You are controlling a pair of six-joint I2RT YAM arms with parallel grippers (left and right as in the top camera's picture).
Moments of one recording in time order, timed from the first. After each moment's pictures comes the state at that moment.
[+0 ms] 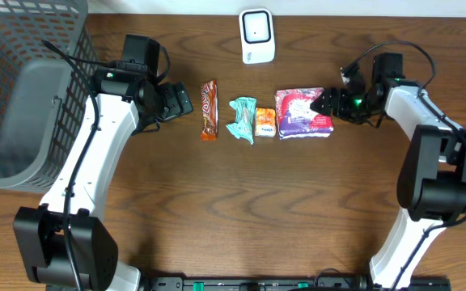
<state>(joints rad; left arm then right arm) -0.15 1.68 1.46 -1.02 0.07 -0.52 -0.09 2.10 1.40 -0.59 -0.60 0.06</state>
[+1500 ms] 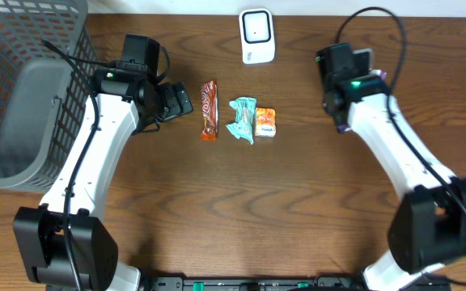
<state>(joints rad) -0.15 1.68 1.46 -1.02 0.07 -0.52 0.27 1.80 1.41 -0.82 0.79 0.16</state>
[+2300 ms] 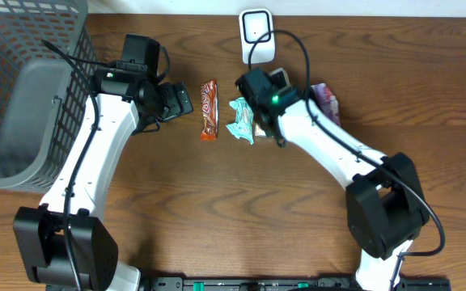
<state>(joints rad) -0.15 1.68 1.46 -1.02 0.07 -0.52 0.58 1.97 1.55 -0.90 0.62 0.20</state>
